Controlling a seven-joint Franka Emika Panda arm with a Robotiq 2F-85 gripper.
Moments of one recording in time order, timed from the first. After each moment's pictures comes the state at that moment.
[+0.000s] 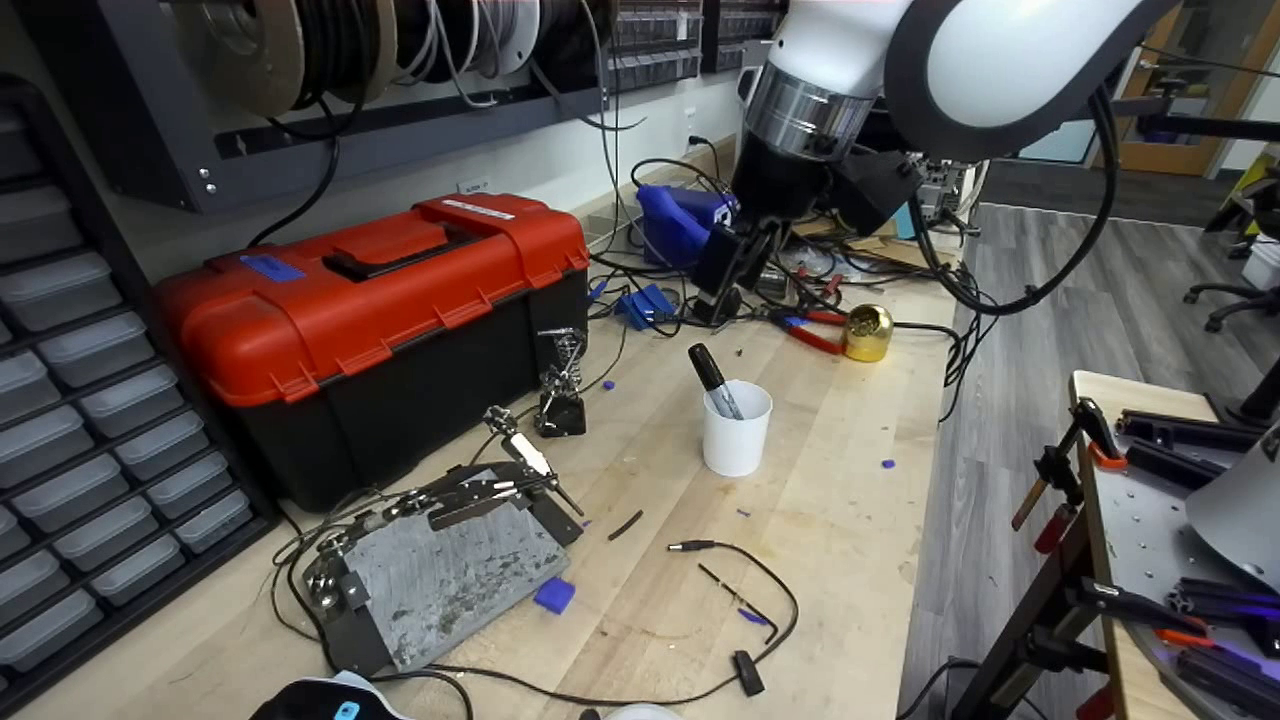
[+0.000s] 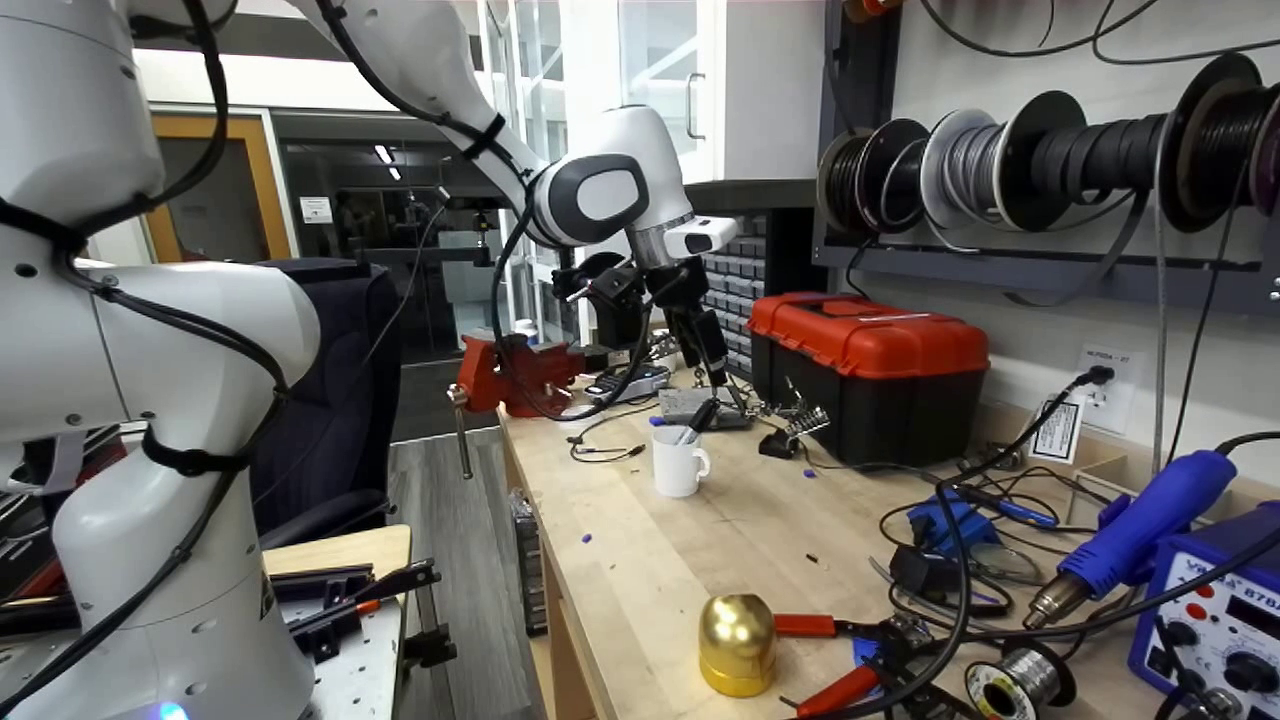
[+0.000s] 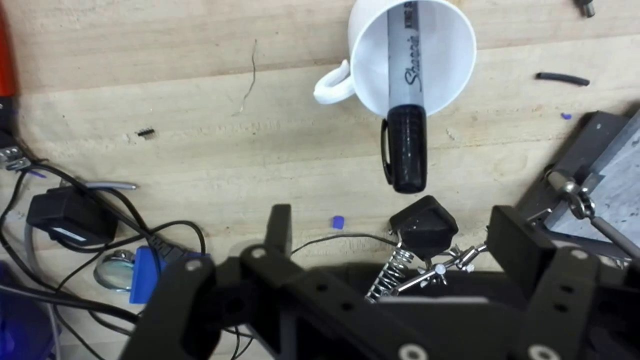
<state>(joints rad) 1.97 0.23 -1.70 -2.38 0.25 2.65 0.20</state>
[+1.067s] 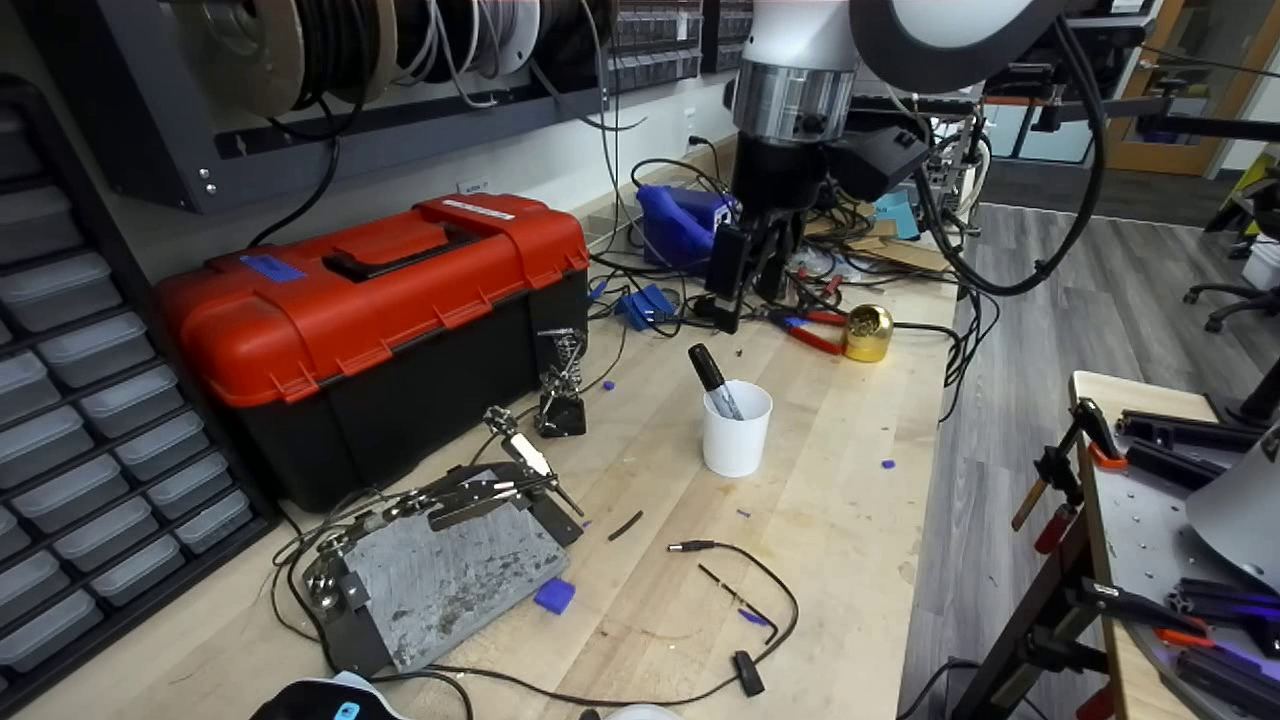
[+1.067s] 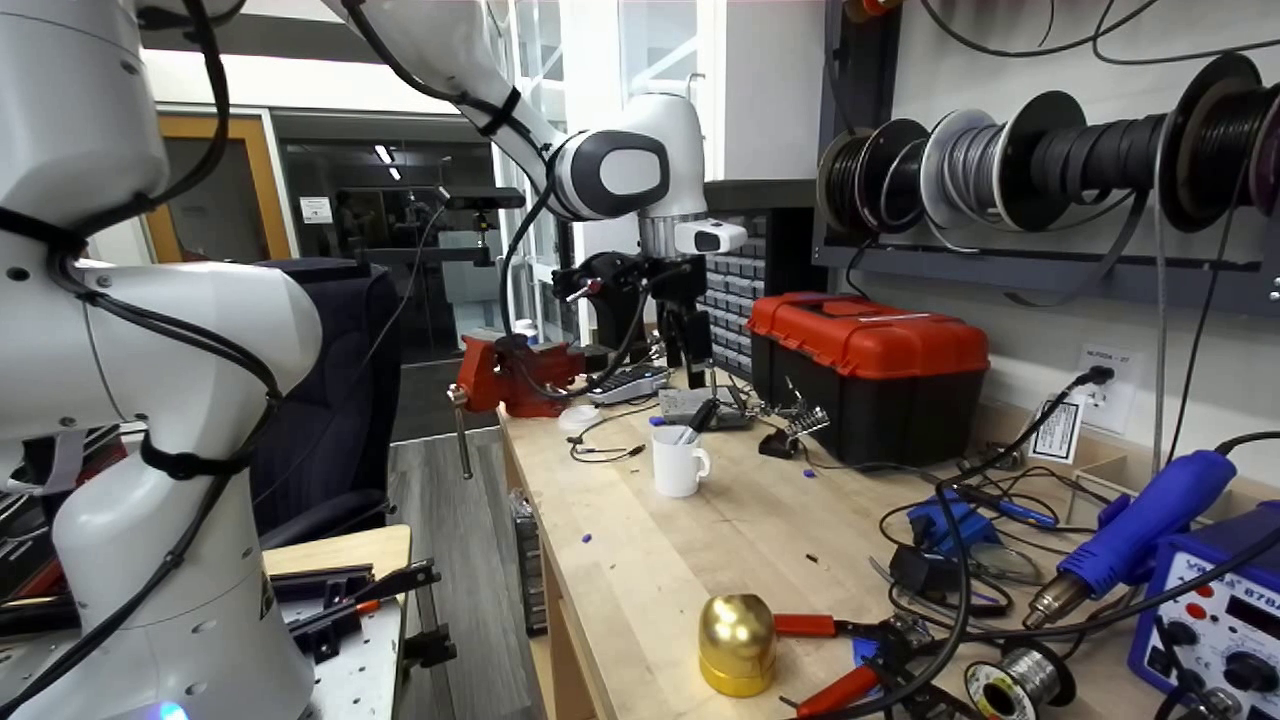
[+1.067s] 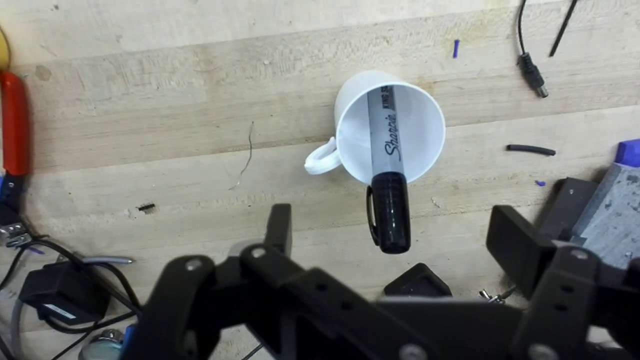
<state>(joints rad) 1.88 0.18 -1.63 -2.28 0.25 2.37 0.20</state>
